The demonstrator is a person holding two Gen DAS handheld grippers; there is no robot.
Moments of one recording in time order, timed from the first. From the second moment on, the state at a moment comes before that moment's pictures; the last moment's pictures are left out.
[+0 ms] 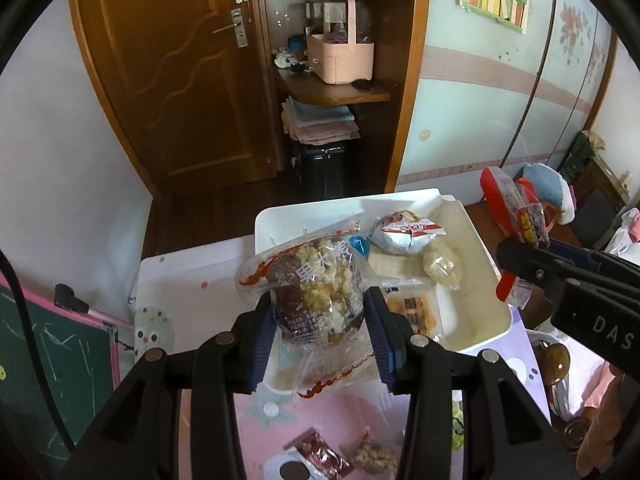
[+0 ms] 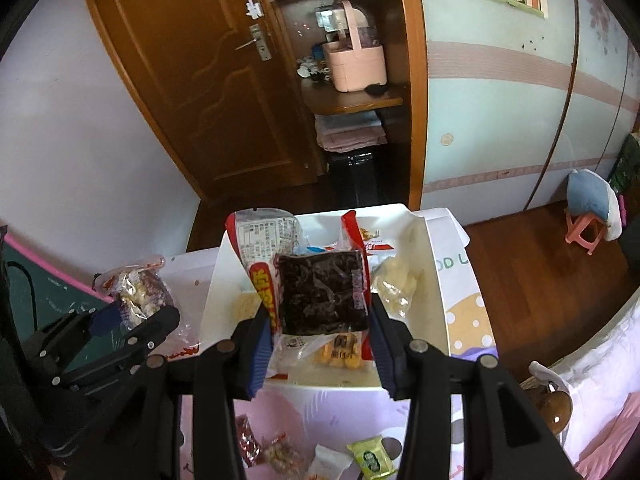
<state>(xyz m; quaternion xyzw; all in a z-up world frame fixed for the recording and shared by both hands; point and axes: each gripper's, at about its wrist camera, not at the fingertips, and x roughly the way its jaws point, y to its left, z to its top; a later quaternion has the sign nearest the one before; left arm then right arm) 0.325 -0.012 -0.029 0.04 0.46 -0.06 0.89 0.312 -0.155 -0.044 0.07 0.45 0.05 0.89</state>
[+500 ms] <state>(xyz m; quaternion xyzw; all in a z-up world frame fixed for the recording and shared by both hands) 0.370 -0.023 -0.078 0.05 0.49 -0.05 0.87 0.356 -0.151 -0.085 0.07 0.49 0.02 0.87</state>
